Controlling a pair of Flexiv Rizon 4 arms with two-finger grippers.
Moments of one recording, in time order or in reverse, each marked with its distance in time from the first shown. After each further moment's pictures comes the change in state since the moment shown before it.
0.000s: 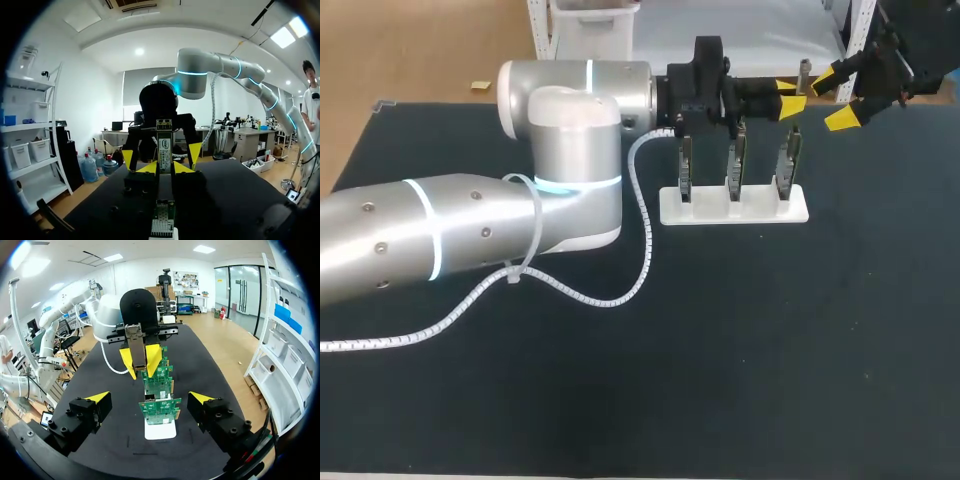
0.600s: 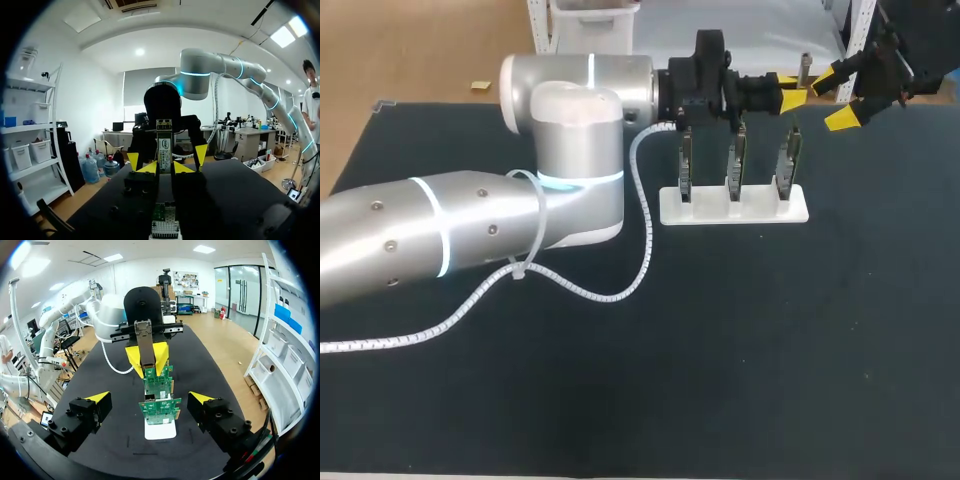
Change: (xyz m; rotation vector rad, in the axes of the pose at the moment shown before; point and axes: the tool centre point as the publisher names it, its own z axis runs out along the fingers) left arm -0.003 0.010 0.001 -0.007 -0.001 0.005; right arm 0.000 0.000 0.000 0.000 0.000 0.000
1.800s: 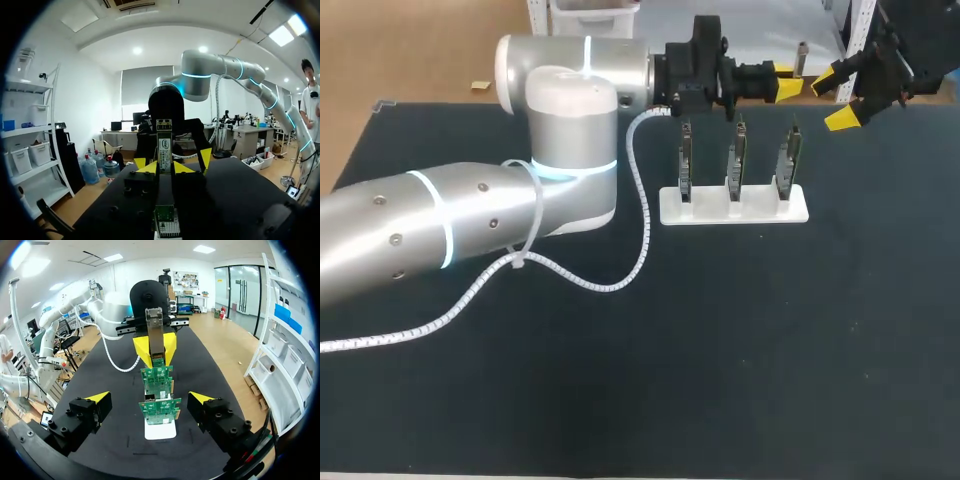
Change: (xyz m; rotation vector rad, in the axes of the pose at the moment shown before) left arm -0.010 0.012 -0.004 0.023 0.014 0.017; right arm 0.000 0.000 0.000 0.000 0.000 0.000
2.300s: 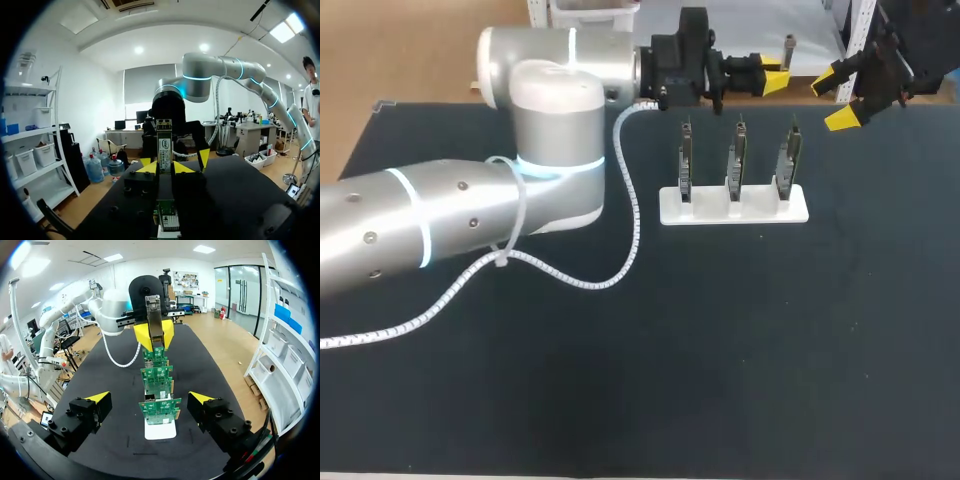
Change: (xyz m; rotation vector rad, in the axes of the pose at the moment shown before) left arm -0.007 0.002 -0.018 -0.032 0.024 0.015; right arm 0.000 0.000 0.000 0.000 0.000 0.000
